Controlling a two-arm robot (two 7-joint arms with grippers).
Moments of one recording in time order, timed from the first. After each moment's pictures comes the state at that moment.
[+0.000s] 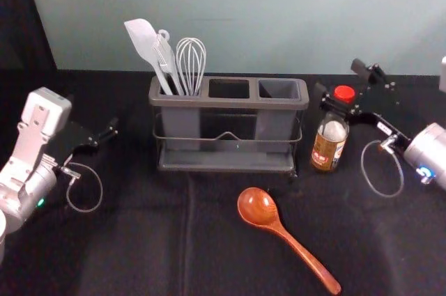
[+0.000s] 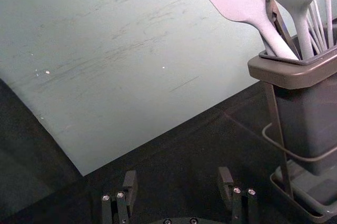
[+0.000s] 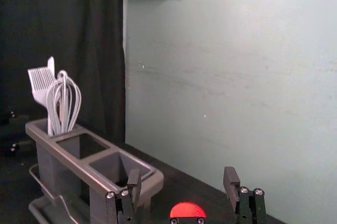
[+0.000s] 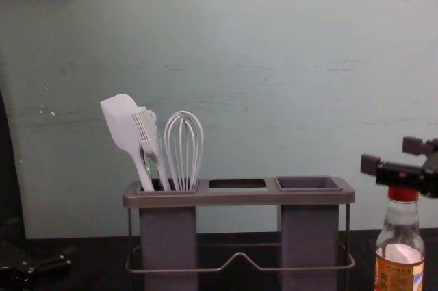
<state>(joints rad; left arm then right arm) -0.20 0.60 0.45 -1.41 -0.25 -0.12 0.03 0.24 0.46 -0.23 -1.44 0.39 -0.14 0.48</state>
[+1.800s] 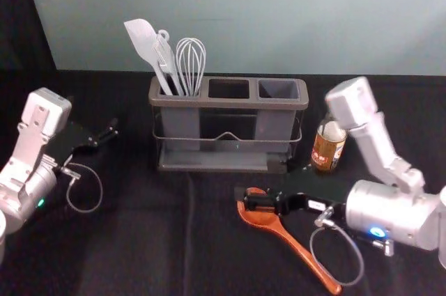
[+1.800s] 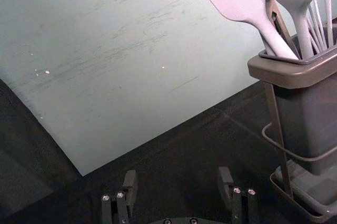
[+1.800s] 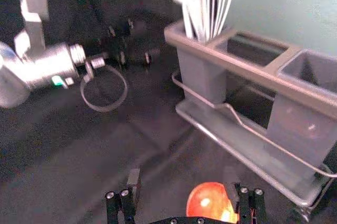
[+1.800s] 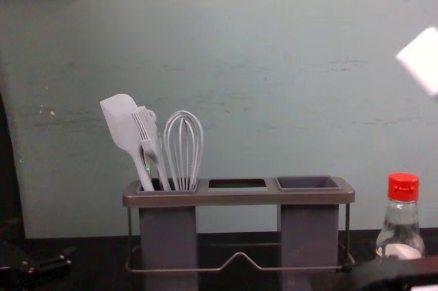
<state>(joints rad) -0.20 0.60 0.45 -1.41 -0.25 -0.12 0.03 0.17 0.60 -0.48 -1.86 0.55 0.53 0.36</state>
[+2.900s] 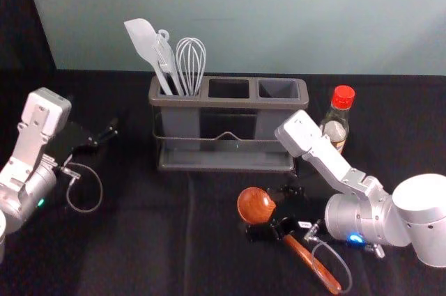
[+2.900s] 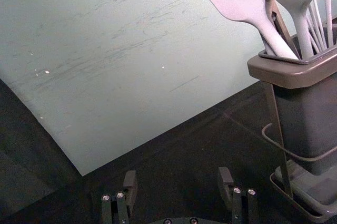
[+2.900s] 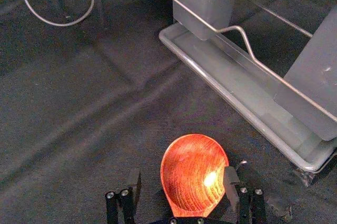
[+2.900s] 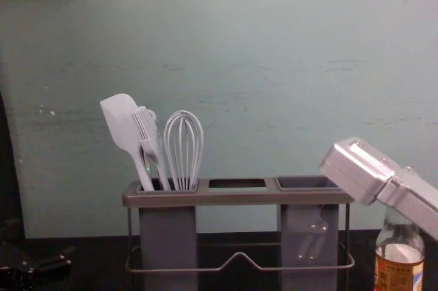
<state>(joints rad) -0.20 0.60 0.45 -1.41 -0.25 -0.12 0.03 0.30 0.56 -0.61 -1.70 0.34 0.67 0.41</state>
